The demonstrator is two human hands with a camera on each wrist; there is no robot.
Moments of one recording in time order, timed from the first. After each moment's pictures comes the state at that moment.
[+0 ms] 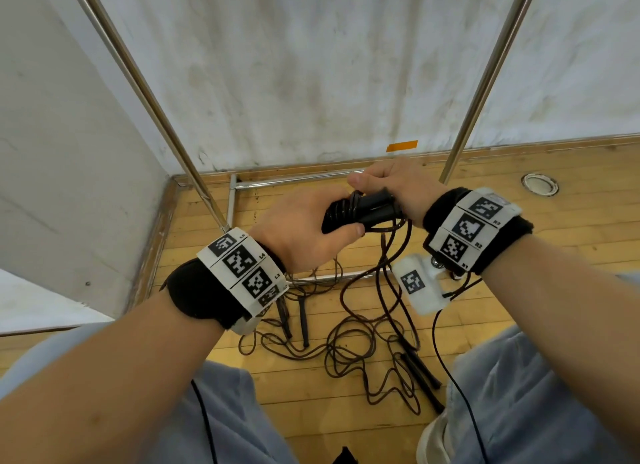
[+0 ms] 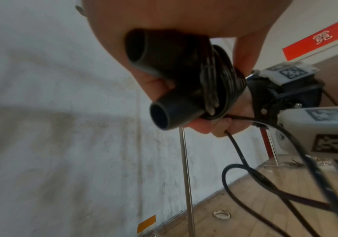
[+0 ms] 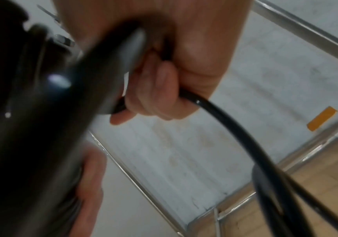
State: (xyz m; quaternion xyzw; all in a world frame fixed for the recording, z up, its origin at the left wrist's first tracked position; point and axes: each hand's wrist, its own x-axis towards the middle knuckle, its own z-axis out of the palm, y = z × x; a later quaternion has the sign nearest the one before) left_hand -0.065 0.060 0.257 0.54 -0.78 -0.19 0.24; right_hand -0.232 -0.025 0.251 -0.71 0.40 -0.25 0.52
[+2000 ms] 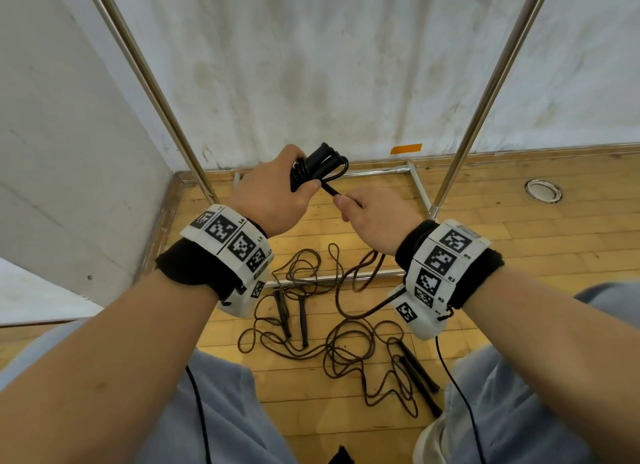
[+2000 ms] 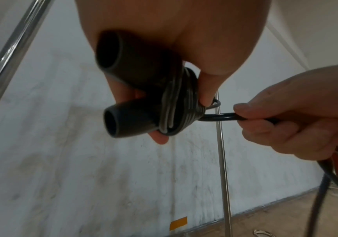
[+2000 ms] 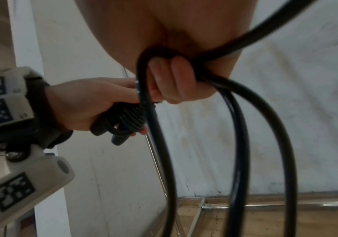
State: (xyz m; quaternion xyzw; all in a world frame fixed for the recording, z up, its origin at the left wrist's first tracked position) left_hand -0.023 0.024 0.244 0.70 -0.67 -0.09 0.24; right_hand -0.203 0.010 0.246 -0.81 0.48 -0.15 0.30
